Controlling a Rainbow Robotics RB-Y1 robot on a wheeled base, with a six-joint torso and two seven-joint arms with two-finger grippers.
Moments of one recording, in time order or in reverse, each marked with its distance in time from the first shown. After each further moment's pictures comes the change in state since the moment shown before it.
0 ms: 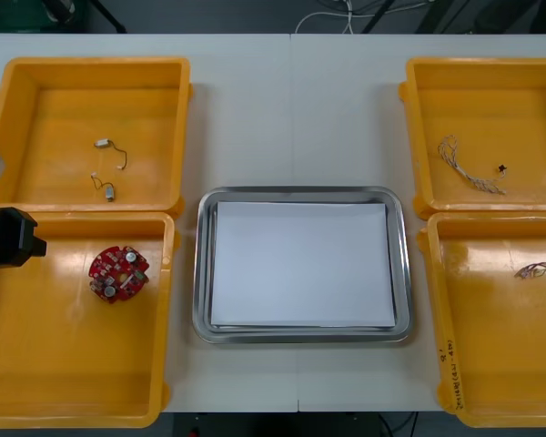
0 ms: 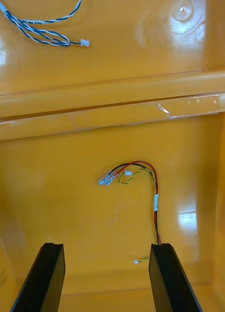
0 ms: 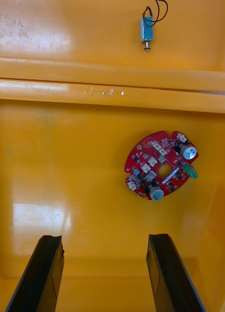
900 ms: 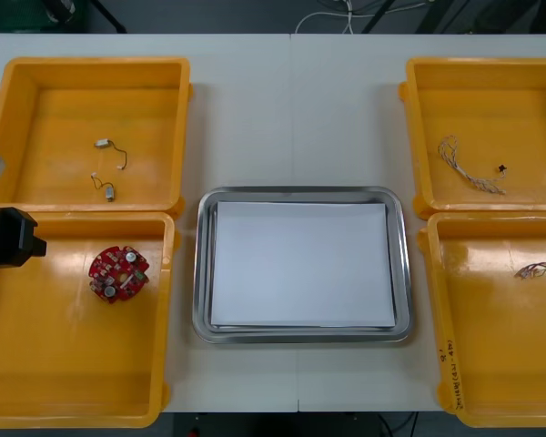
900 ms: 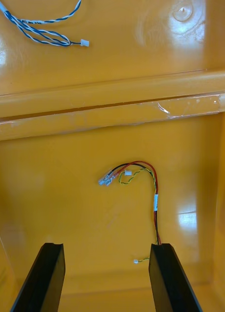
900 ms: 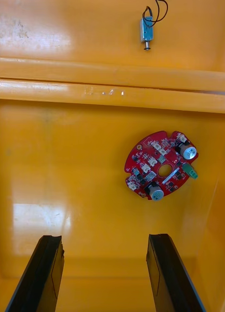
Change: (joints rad) right arm 0.000 0.000 0.000 0.000 0.000 0.000 0.000; left arm 0.000 0.000 0.000 0.000 0.000 0.000 0.000
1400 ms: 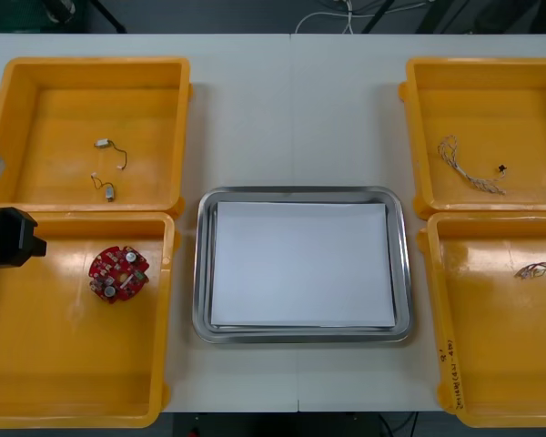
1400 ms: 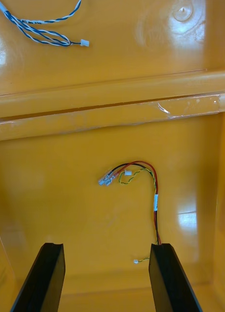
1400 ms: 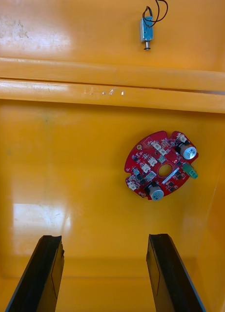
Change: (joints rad) right arm 0.000 0.000 0.000 0.000 0.000 0.000 0.000; left arm 0.000 0.000 0.000 0.000 0.000 0.000 0.000
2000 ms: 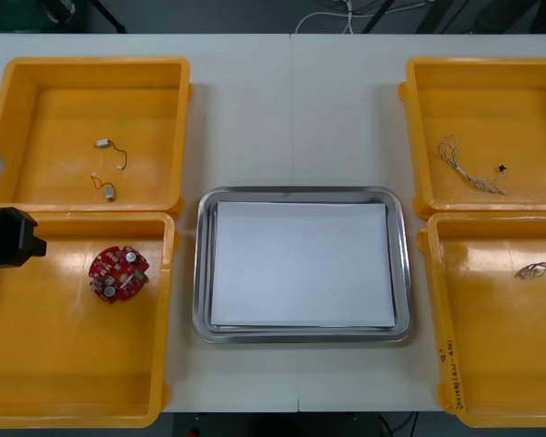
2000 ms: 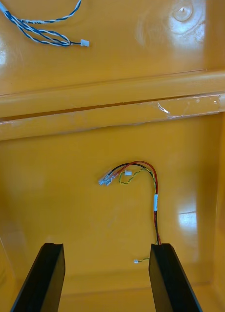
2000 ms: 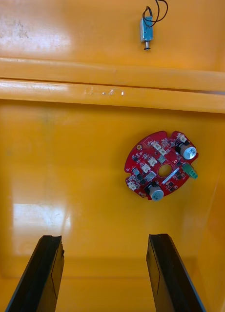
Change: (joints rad) right arm 0.000 0.000 0.000 0.000 0.000 0.000 0.000; left arm 0.000 0.000 0.000 0.000 0.000 0.000 0.000
